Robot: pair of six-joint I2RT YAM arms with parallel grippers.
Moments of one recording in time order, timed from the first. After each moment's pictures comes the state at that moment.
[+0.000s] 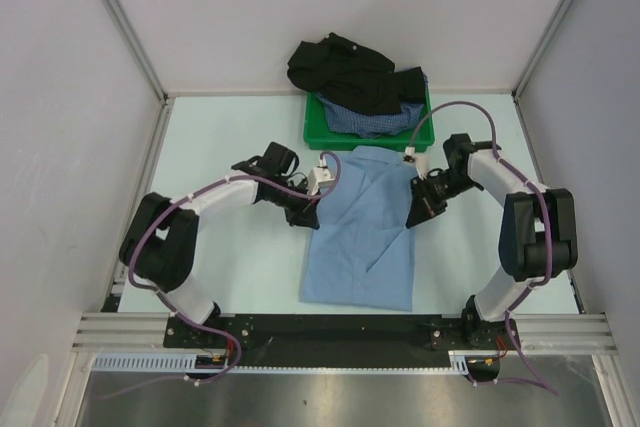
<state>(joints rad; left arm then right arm) -0.51 1.63 1.04 -0.52 0.77 0.53 0.11 1.67 1.14 -1.03 -0.81 -0.54</state>
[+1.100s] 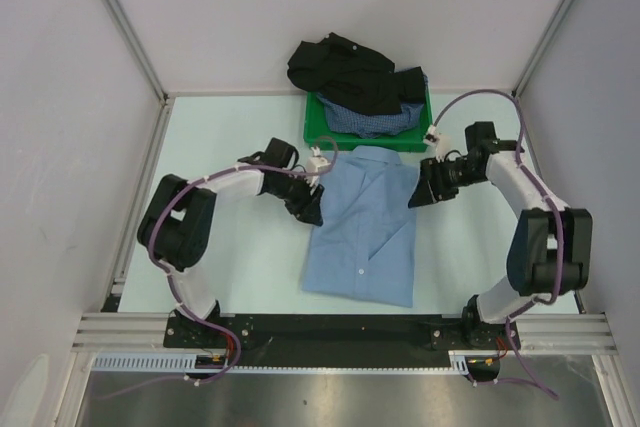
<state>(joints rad) -0.46 1.82 1.12 -0.43 0.70 0.33 0.02 1.59 1.16 -0.88 -0.81 -0.34</state>
